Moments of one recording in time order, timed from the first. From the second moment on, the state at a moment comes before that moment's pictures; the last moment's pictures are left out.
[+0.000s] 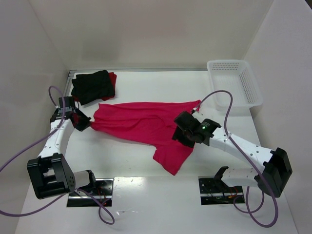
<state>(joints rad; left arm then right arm) 0.25 1.25 0.88 -0.62 0.03 -0.68 0.81 1.20 0.94 -0.82 0.25 1.18</state>
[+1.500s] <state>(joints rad) 0.25 1.25 0.84 -0.62 0.03 -0.66 0.98 1.37 0.74 -0.75 0.23 1.28</state>
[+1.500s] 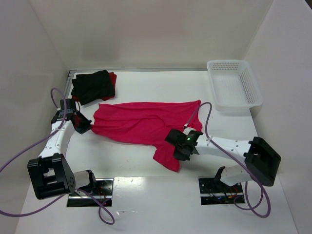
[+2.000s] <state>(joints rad) 0.25 1.22 0.89 -0.61 0.07 -0.63 0.75 1.22 0.96 -0.80 0.33 1.15</state>
